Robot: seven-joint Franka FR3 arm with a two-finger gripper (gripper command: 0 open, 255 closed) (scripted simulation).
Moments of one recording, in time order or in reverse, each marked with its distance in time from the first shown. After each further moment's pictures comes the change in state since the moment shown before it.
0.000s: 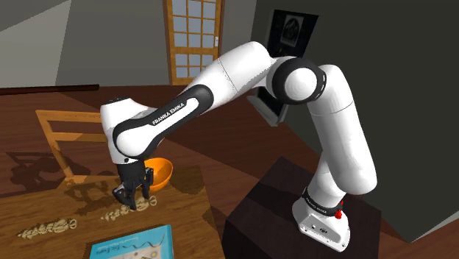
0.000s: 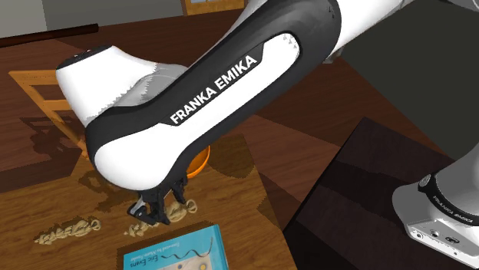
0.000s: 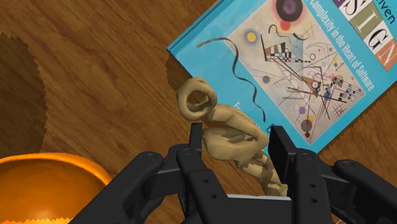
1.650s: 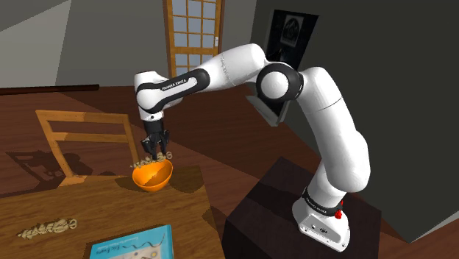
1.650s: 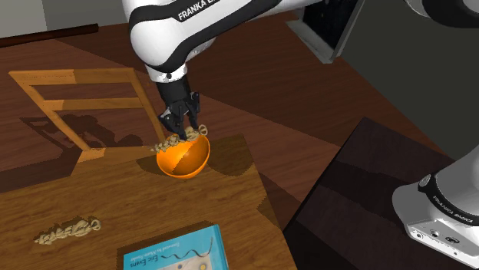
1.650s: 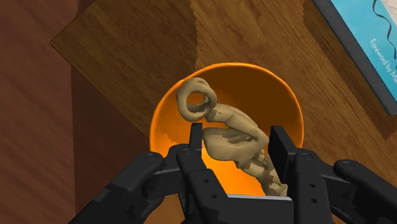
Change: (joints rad) arm -0.217 0.117 -0.090 0.254 -0.030 -0.196 -0.288
